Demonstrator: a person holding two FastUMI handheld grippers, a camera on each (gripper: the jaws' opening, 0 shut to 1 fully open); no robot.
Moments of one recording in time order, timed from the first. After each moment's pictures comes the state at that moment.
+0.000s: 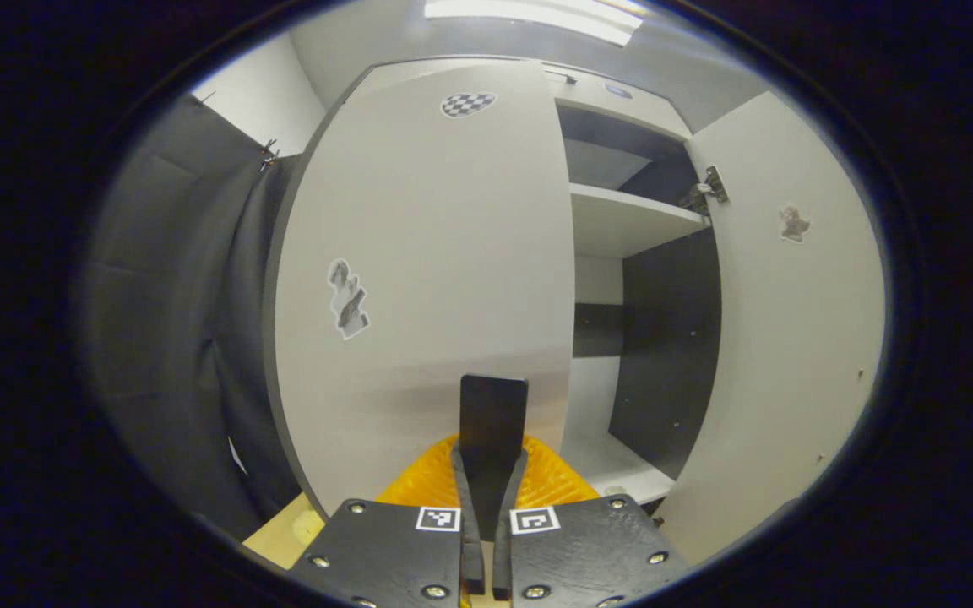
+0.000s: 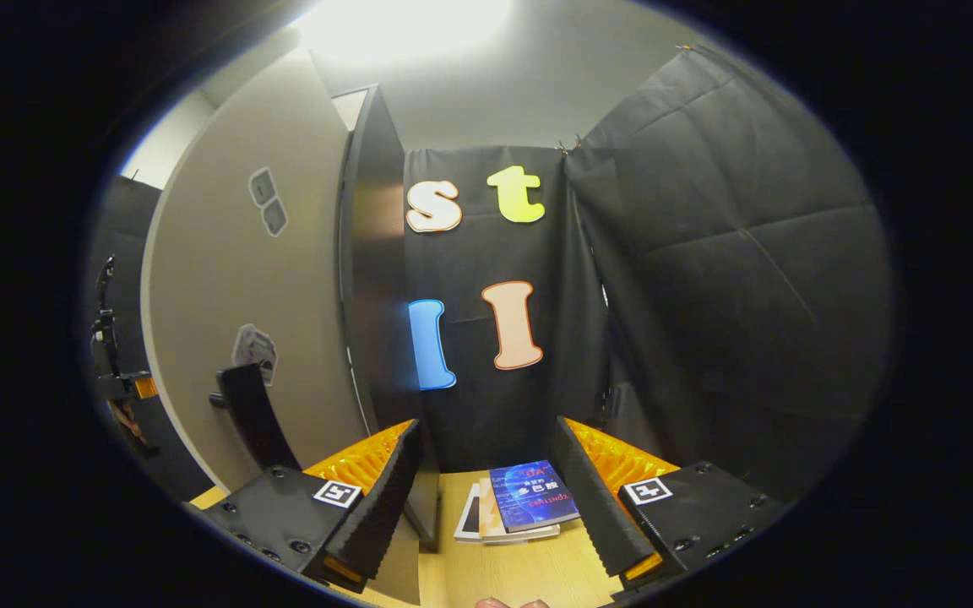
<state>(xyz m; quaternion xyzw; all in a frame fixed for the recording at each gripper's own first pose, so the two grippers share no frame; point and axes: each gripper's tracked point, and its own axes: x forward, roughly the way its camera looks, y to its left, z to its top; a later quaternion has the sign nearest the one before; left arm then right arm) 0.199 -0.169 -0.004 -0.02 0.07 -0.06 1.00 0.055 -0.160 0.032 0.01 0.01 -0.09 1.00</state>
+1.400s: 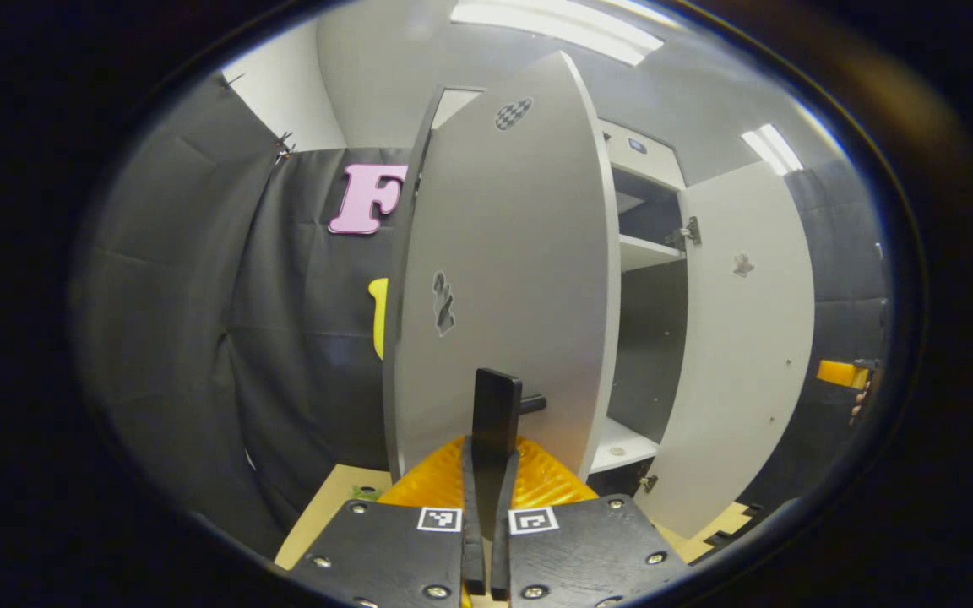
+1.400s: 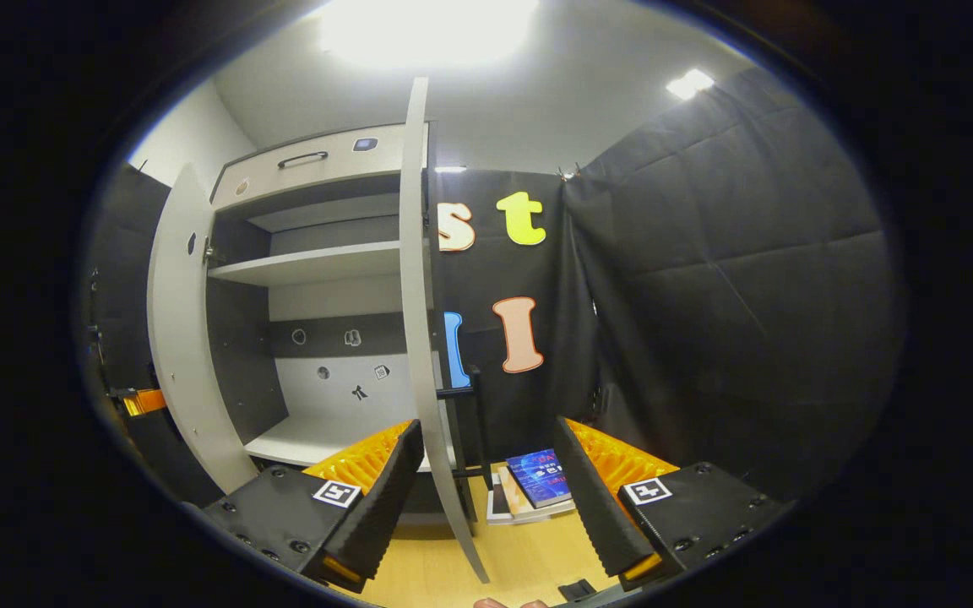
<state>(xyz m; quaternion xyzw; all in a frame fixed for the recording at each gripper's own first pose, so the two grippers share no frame) 0.103 -0.050 0.010 -0.04 0.06 -0.10 0.99 -0.038 -0.037 0.052 0.02 -0.01 -0.13 0.99</state>
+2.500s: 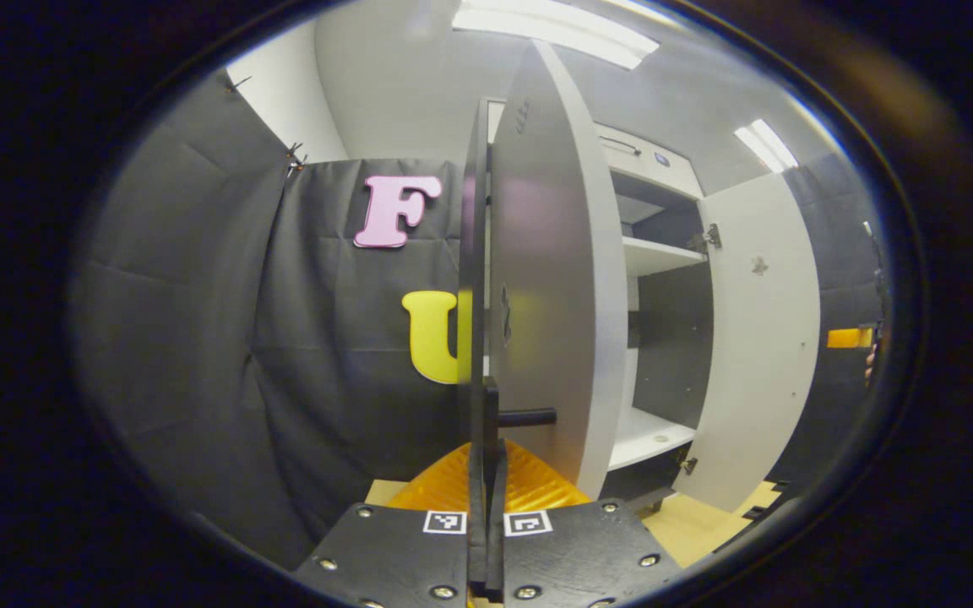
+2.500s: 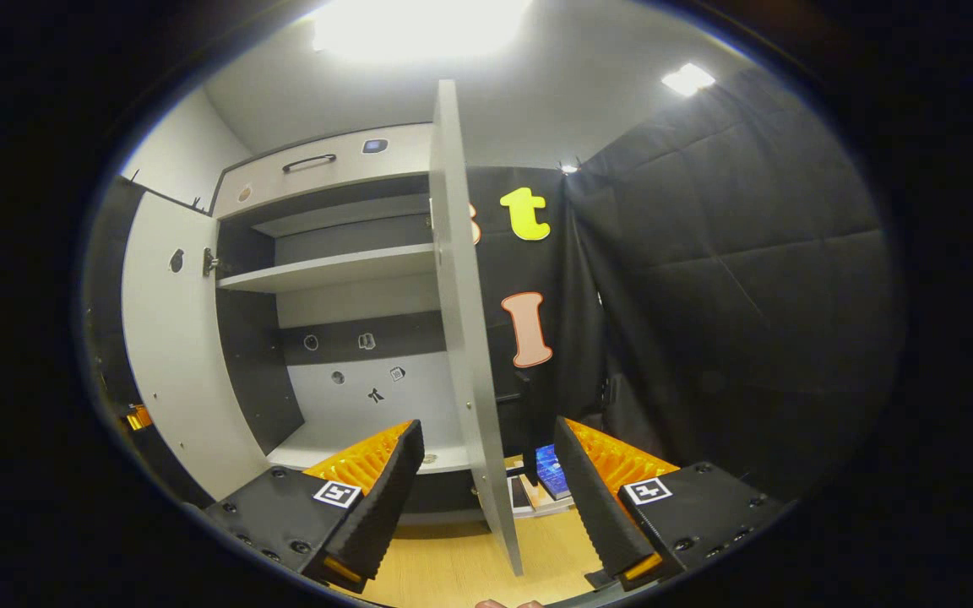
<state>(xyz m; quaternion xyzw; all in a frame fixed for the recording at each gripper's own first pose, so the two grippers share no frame) 0.107 0.062 0.005 -0.01 0.05 -0.09 0.99 -0.035 0.013 0.062 0.02 0.01 -0.12 0.99</state>
